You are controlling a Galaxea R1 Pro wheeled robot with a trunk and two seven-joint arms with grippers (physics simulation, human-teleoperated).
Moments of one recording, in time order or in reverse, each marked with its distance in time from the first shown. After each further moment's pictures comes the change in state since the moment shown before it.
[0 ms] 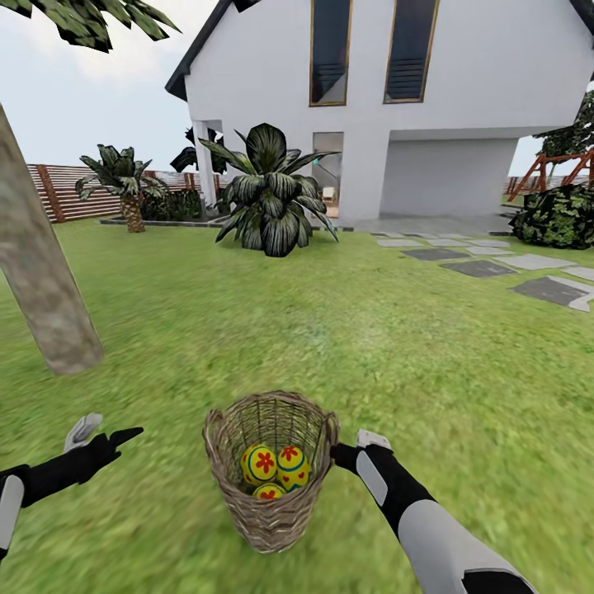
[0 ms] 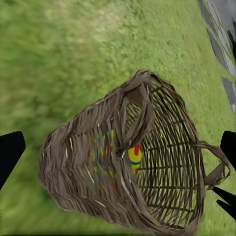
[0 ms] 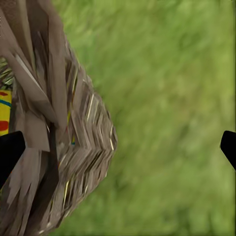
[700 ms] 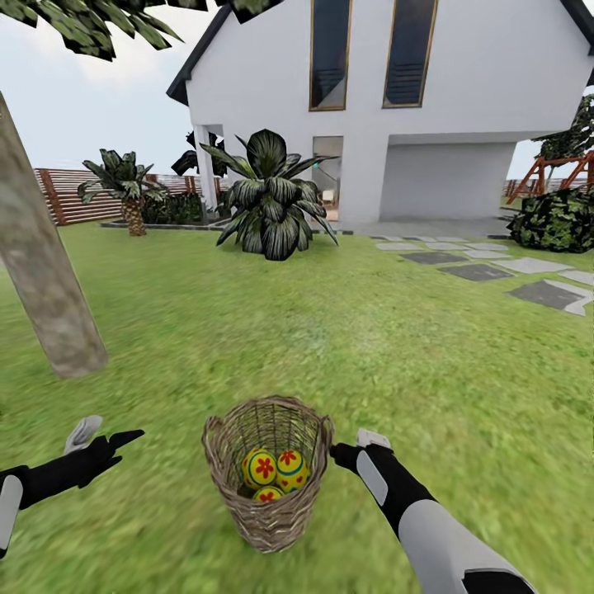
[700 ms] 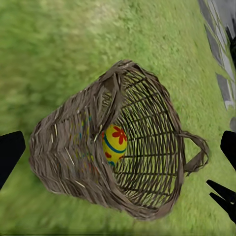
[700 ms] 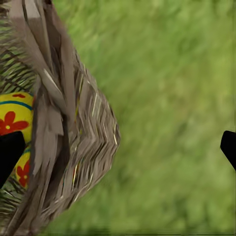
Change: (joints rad) left arm 0.000 0.003 0.003 0.000 0.001 0.058 0.000; right arm 0.000 -0.001 -0.001 -0.002 0.004 -0.001 0.008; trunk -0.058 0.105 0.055
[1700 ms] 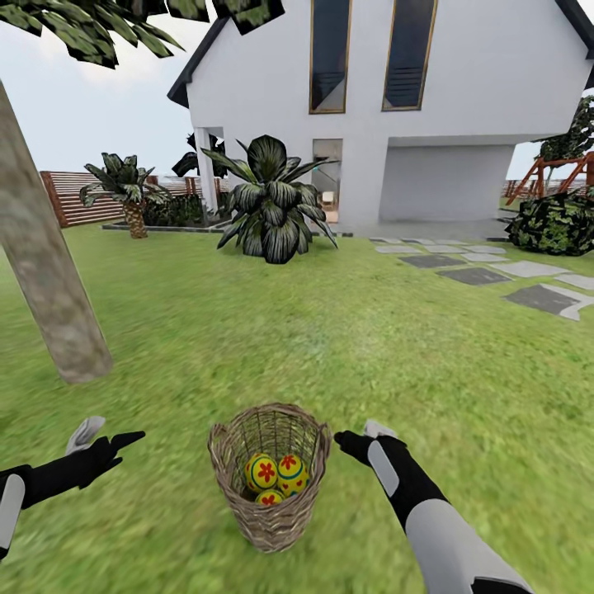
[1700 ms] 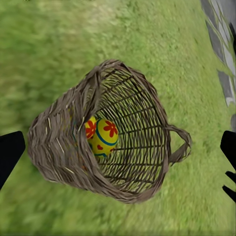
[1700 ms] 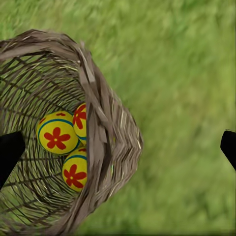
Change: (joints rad) left arm 0.000 0.000 -0.013 0.000 -0.008 0.001 0.012; right arm 0.019 -0.006 -0.120 -0.118 0.005 0.062 0.063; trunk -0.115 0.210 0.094
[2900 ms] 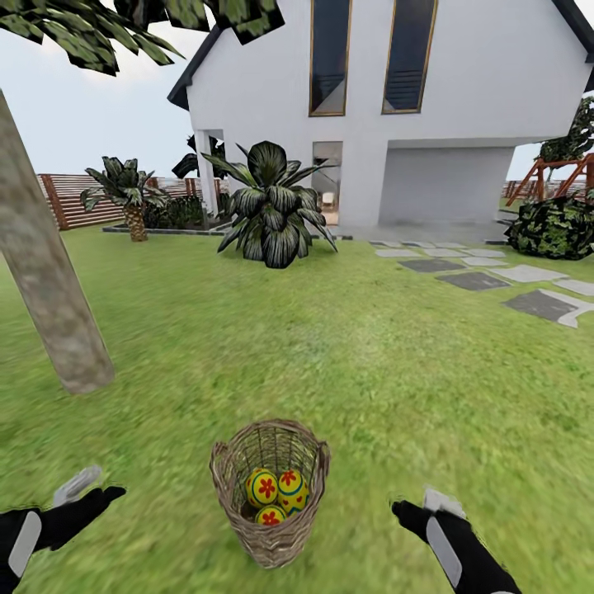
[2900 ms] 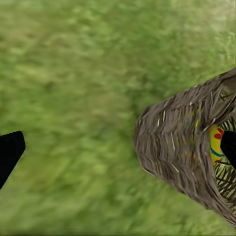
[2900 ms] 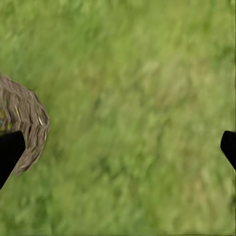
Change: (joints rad) left arm 0.001 0.004 0.000 0.313 -0.027 -0.288 0.445; right arm 0.257 -0.173 -0.031 -0.052 0.016 -0.057 0.002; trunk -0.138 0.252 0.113
